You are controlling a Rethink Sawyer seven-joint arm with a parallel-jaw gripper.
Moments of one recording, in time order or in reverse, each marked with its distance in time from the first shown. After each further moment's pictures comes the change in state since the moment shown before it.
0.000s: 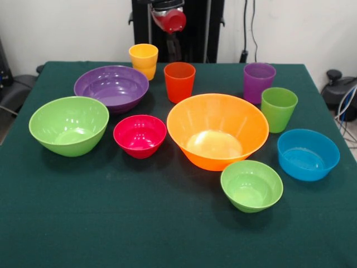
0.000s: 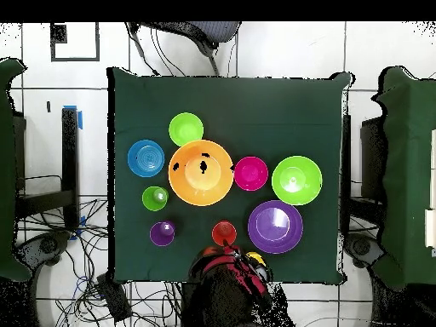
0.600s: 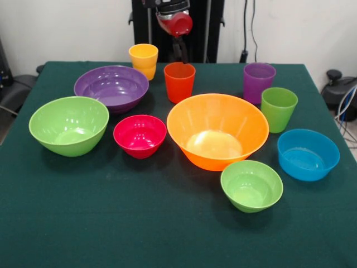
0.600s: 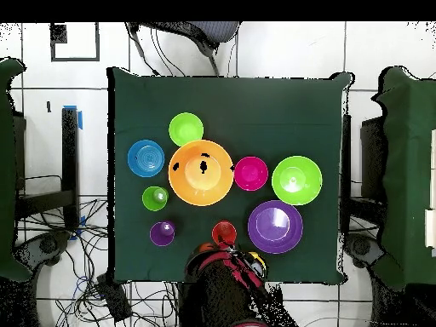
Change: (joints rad) arm -0.013 -0.005 0.049 0.000 0.002 0.013 0.000
